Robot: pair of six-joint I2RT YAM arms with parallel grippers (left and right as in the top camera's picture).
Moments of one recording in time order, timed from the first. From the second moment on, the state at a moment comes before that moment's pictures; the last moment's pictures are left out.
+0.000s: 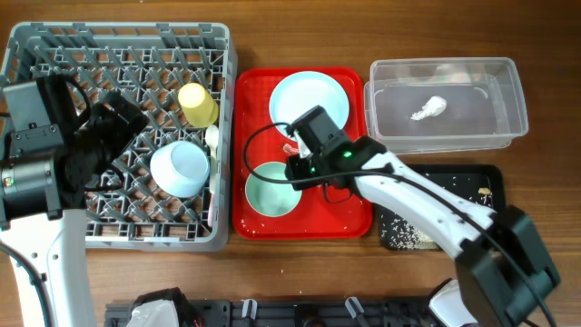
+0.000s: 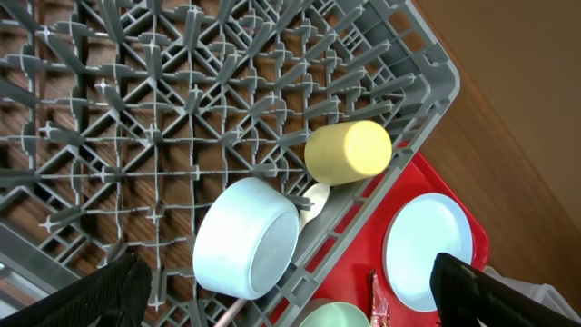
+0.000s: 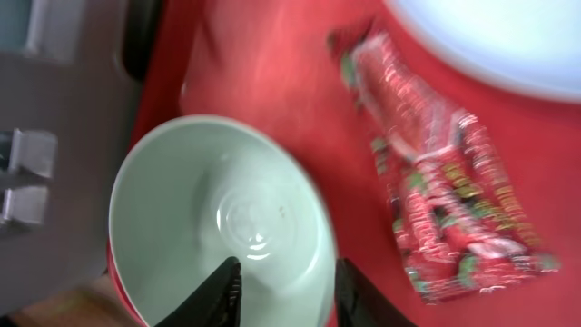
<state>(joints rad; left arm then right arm) 0.20 1.20 1.42 -1.17 0.05 -0.64 0.68 1.65 1.08 -0.54 -0.17 0.38</state>
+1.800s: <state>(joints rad) 0.20 1.20 1.42 -1.17 0.05 -0.64 0.59 1.49 1.31 -0.75 -0.22 0.26</state>
